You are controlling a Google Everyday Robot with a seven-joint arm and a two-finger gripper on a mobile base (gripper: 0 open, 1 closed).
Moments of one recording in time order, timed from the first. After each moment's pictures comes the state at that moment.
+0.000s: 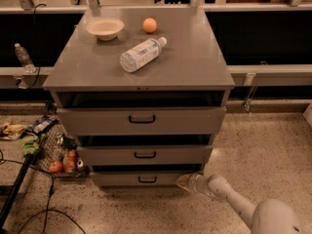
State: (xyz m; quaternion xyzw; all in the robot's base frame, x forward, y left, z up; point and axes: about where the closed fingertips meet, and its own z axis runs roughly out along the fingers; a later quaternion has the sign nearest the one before) arm 0.649 -0.146 0.146 -0.57 0.70 0.08 0.42
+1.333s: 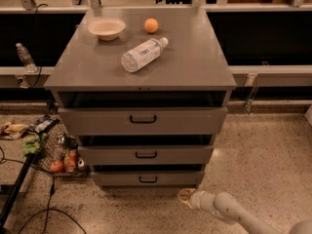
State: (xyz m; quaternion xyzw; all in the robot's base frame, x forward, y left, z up) arm 0.561 -0.143 0.166 -0.51 0.74 0.14 0.42
